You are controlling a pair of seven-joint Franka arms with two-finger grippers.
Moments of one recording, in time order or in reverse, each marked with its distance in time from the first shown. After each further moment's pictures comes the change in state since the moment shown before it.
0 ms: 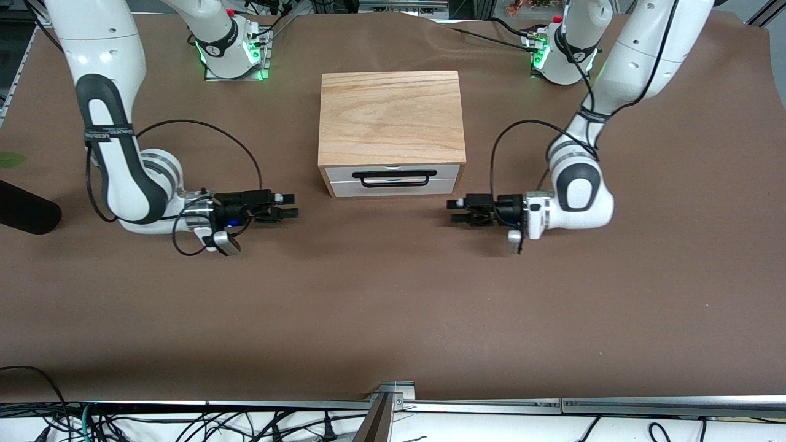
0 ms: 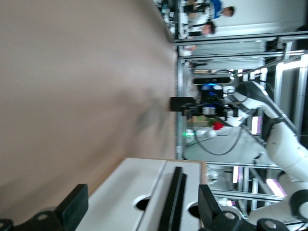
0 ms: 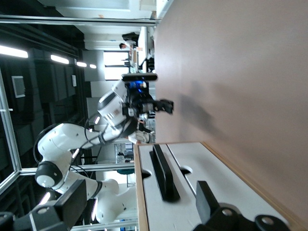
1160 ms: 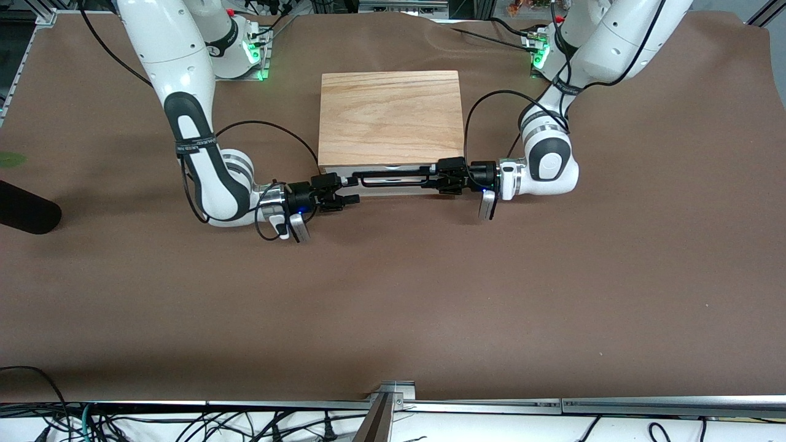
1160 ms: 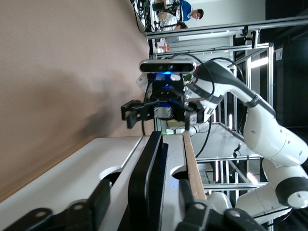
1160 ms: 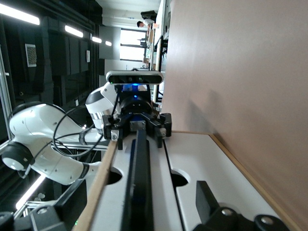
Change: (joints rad) left arm 0.015 -0.059 -0.118 -0.192 -0.179 0.008 0.231; right arm 0.214 0.120 0.007 -0.001 0.139 0.024 -0.216
